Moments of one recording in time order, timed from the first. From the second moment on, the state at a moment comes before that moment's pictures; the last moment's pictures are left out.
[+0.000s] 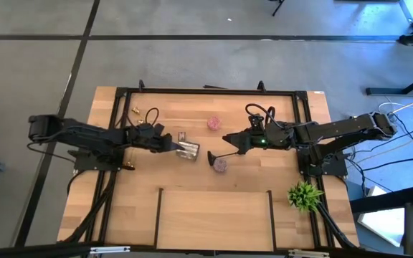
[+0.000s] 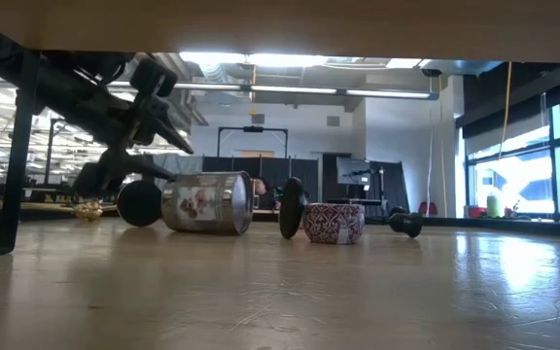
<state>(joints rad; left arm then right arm) 0.18 1.12 0.22 0.42 0.09 -1.30 0.17 1.21 0.96 -0.06 0.32 1.10</state>
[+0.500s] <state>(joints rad) 0.18 1.19 0.22 0.54 0.10 -1.32 0.17 1.21 0.96 -0.06 0.32 1.10</state>
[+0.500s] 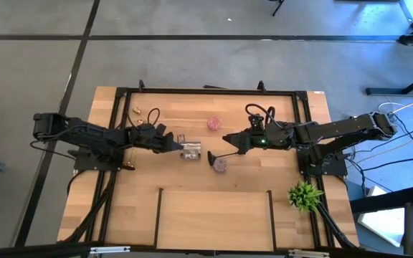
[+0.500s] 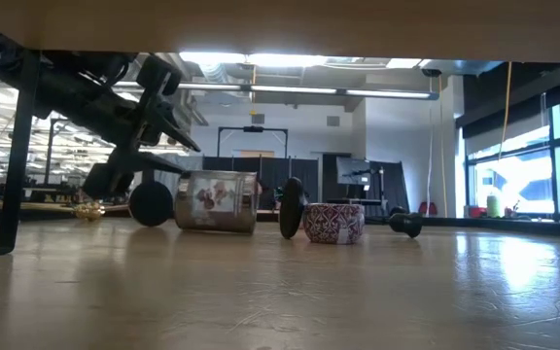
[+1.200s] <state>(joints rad) 0.14 1.19 0.22 0.54 0.04 -1.33 0.17 1.21 0.96 -0.08 0.30 1.12</state>
